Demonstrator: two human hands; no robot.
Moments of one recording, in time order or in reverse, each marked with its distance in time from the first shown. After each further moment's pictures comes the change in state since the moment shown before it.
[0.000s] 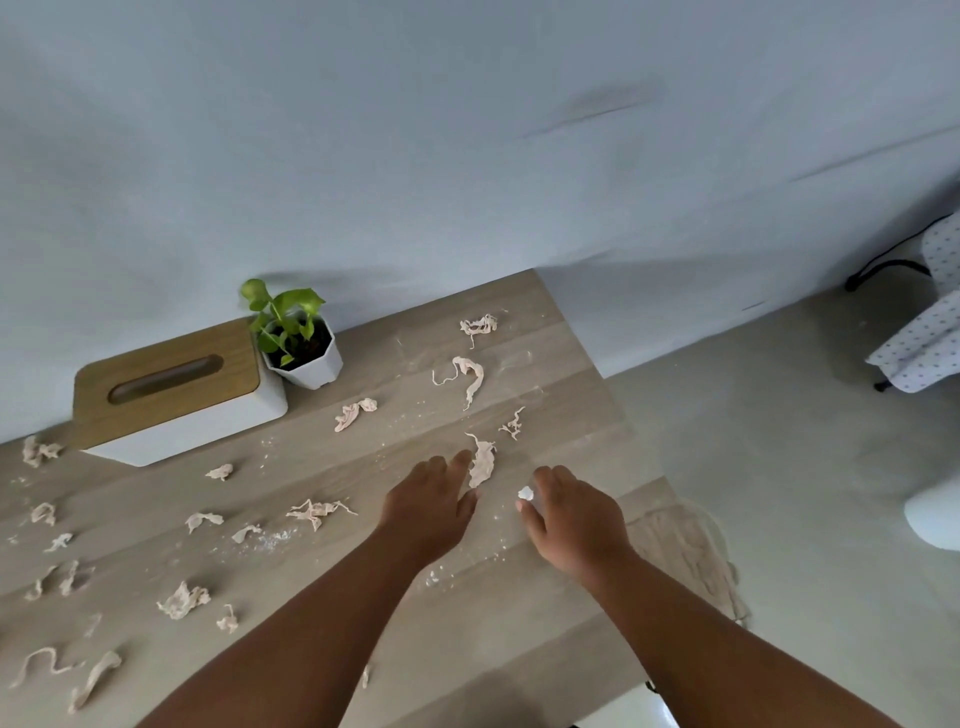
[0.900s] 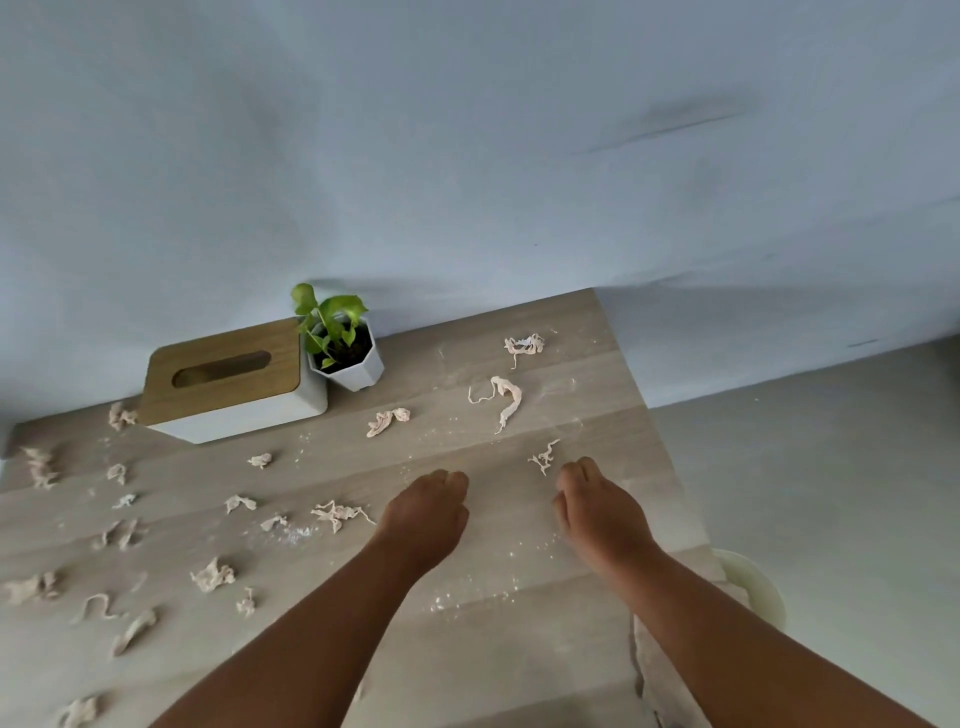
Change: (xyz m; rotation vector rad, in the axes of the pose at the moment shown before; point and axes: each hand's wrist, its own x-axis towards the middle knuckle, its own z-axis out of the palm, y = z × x) left_hand 0.013 -0.004 -0.024 -0.008 -0.053 -0.163; right_hand 0.069 0.028 -0.011 0.115 -0.069 -0.117
